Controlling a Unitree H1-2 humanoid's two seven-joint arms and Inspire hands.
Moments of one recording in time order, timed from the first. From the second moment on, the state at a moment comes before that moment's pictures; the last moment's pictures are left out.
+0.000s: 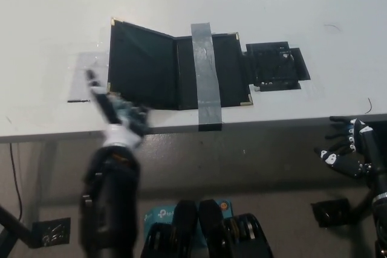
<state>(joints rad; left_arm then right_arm) -0.58 -0.21 0.29 0.33 -0.56 0.36 0.23 -0.25 -0.21 -0.02 0.16 -0.17 0.13 -0.05</state>
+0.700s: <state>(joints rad) -0.64 -0.06 -0.14 0.47 -0.18 0.24 0.24 -0.25 -0.20 0.00 0.16 -0.18 0.13 -0.04</state>
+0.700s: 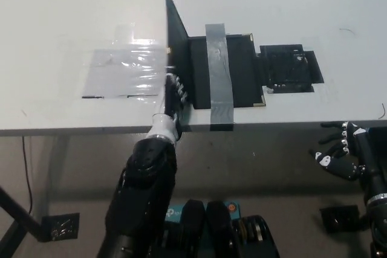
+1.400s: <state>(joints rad) -0.79 0.20 -0.80 0.53 0.33 0.31 0.23 -0.23 -0.20 0.03 0.18 -0.18 0.13 -0.03</state>
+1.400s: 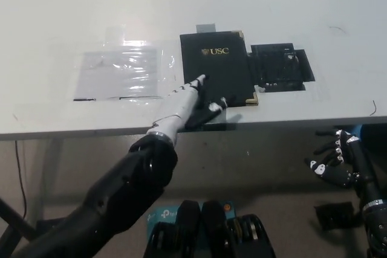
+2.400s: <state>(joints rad) -0.69 0.22 -0.65 0.30 0.52 0.45 0.05 -0.23 -0.20 0.06 0.18 -0.18 0.14 -0.03</state>
